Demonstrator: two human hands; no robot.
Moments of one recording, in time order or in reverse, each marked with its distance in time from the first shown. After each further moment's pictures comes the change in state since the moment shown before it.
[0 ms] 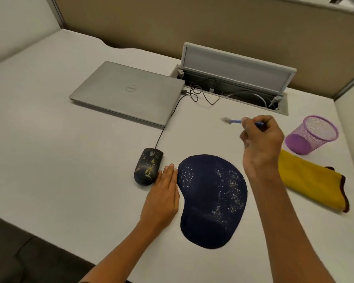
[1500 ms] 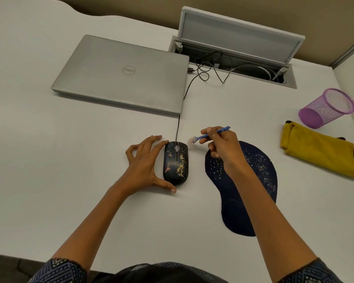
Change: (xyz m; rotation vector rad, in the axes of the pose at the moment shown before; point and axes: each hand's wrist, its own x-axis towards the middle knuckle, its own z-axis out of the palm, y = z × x) left_hand 0.061 -0.134 -0.084 -0.171 -0.398 0.076; right_hand -0.048 0.091 0.086 -0.458 -0.231 0.409
